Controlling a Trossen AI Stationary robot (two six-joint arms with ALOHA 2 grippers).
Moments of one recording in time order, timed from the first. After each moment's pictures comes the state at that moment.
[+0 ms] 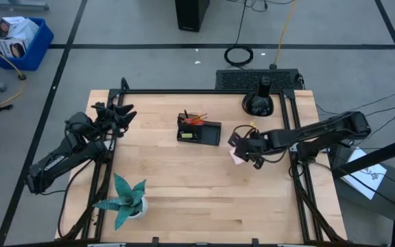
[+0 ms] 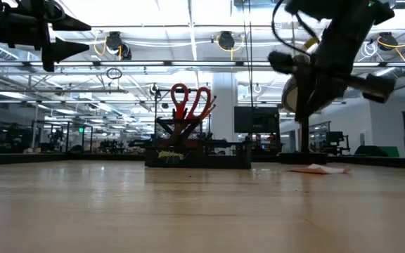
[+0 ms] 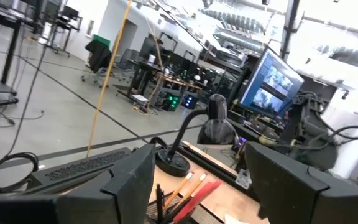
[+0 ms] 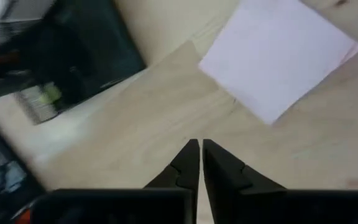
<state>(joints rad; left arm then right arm) 0.63 0.08 0.27 -0.05 0.17 -0.43 0.10 1.33 0.78 -0.53 0.16 2.23</state>
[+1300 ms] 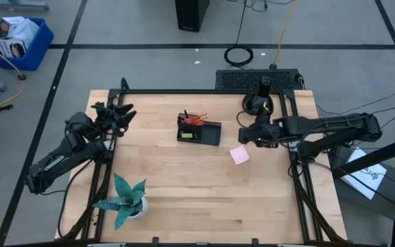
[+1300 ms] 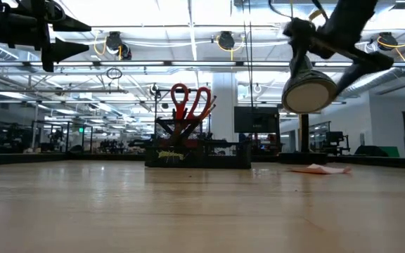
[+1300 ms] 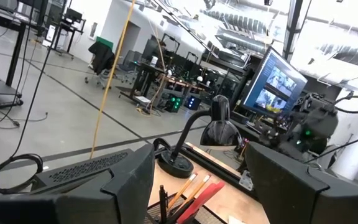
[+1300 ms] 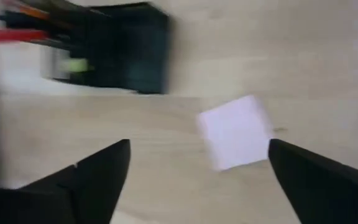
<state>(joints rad) 0.63 0.08 0.27 -0.05 0.15 -0.42 0.01 1.14 0.92 -0.89 0.21 1.59</state>
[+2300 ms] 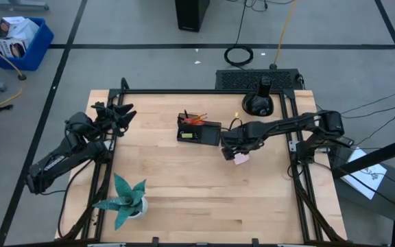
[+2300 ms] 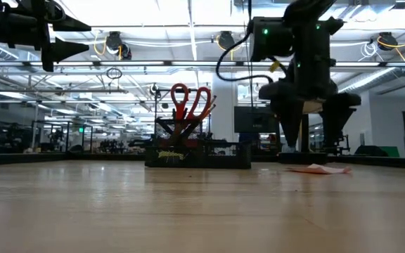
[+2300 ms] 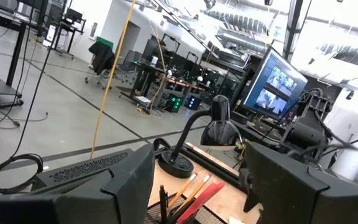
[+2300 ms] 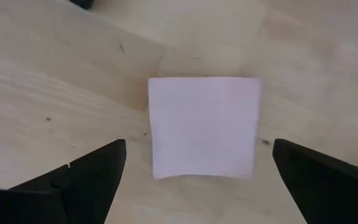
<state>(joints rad) 0.63 0.08 0.27 -0.05 0.15 -0.42 -0.06 1.64 1.03 -0.93 0.02 1.13</state>
